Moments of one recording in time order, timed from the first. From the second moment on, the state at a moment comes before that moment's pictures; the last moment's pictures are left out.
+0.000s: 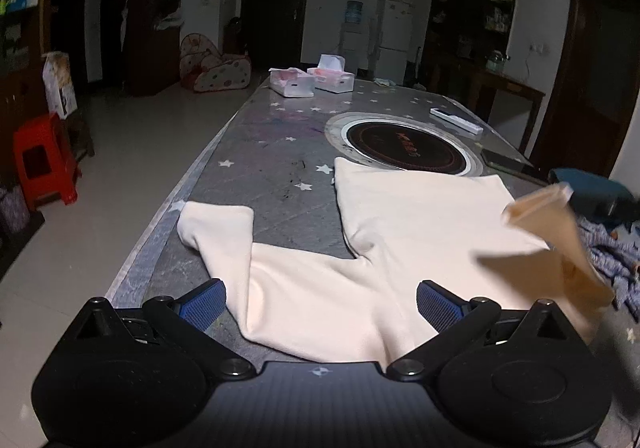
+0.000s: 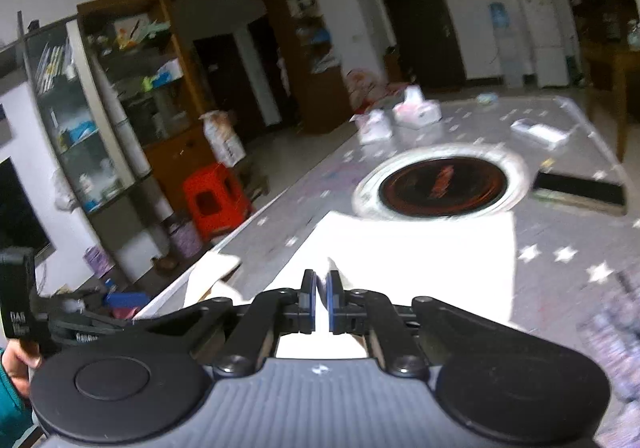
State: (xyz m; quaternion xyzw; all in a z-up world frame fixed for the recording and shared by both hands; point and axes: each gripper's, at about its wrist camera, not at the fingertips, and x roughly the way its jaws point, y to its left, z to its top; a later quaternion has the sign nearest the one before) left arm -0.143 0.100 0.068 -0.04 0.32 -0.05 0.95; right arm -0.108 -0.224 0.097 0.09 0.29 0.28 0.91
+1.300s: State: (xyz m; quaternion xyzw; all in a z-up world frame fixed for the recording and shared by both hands) left arm -0.133 0.019 0.021 0.05 0.40 -0.21 0.89; right arm -0.177 -0.314 0.023 0.03 0.37 0.11 0.92
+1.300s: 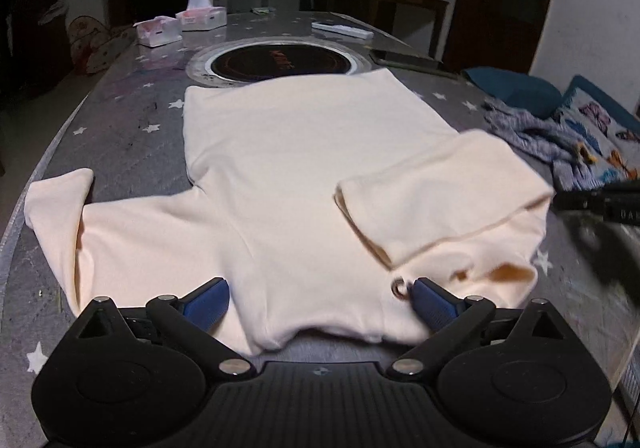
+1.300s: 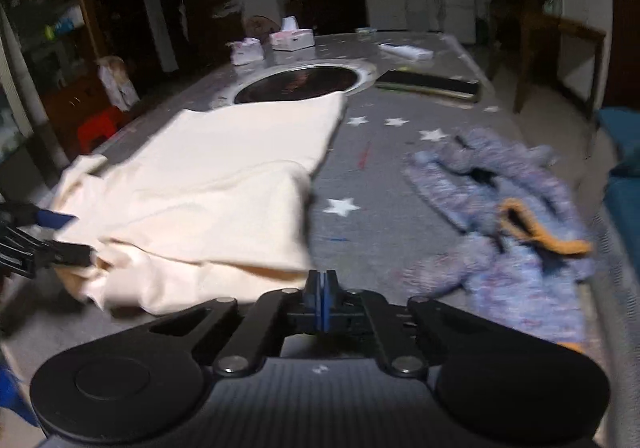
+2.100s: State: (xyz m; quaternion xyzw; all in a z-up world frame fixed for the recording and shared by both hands) left arm -0.086 -0.027 0.039 0.05 0.39 -0.21 0.90; right arm -0.173 -0.296 0.021 0.05 0.36 0.13 0.92
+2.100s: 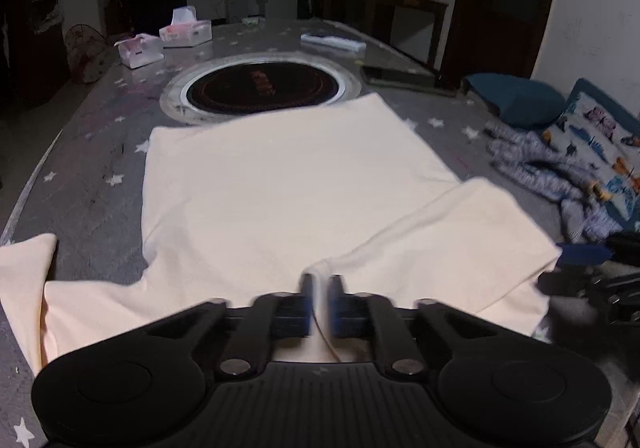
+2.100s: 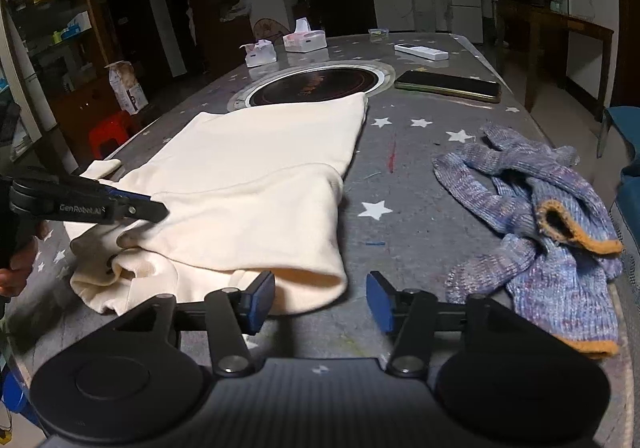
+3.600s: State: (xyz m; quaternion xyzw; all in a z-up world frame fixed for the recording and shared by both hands) left arm -0.097 0.027 0.057 -0.04 0.40 -0.18 0.90; right arm -0.152 -0.277 0.054 0.02 0.33 0.18 0.93
